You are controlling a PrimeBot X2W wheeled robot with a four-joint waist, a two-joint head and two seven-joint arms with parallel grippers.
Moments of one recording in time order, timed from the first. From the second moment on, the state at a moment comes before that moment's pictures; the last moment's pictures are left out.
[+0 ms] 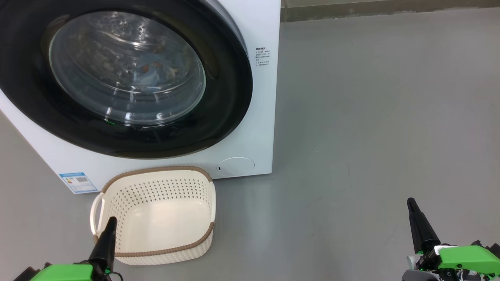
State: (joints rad) left arm -0.06 0.04 0.07 0.26 -1.62 -0.13 0.10; right arm -0.07 -0.04 -0.14 0.27 1.61 0.13 0.11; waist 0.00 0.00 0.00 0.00
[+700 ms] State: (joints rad) left arm -0.06 0.04 0.07 0.26 -1.62 -0.13 0.11; right arm -0.07 -0.04 -0.14 0.27 1.61 0.13 0.11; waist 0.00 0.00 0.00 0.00
